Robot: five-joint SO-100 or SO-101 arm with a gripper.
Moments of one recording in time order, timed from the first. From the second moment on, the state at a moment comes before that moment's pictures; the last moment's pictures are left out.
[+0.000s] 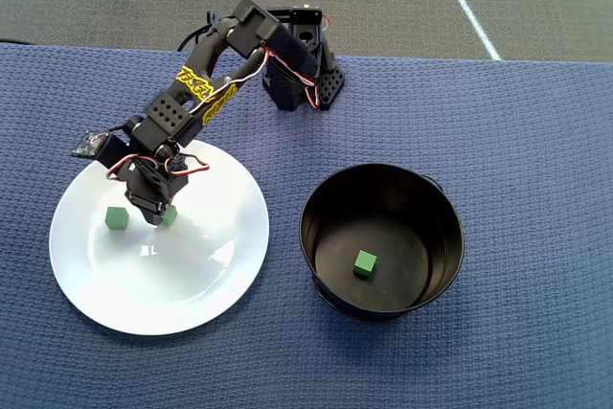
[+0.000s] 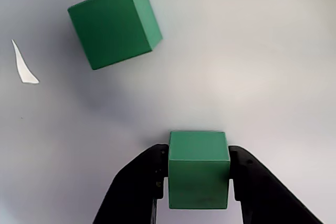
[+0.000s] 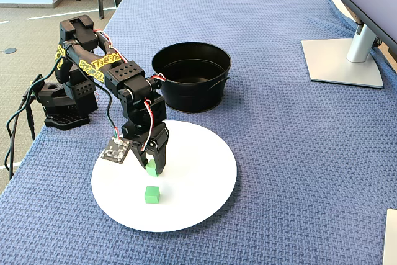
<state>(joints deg) 41.3 61.9 75.1 65.4 -23.6</state>
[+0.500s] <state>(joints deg) 34.3 98.2 84.0 76.2 -11.7</state>
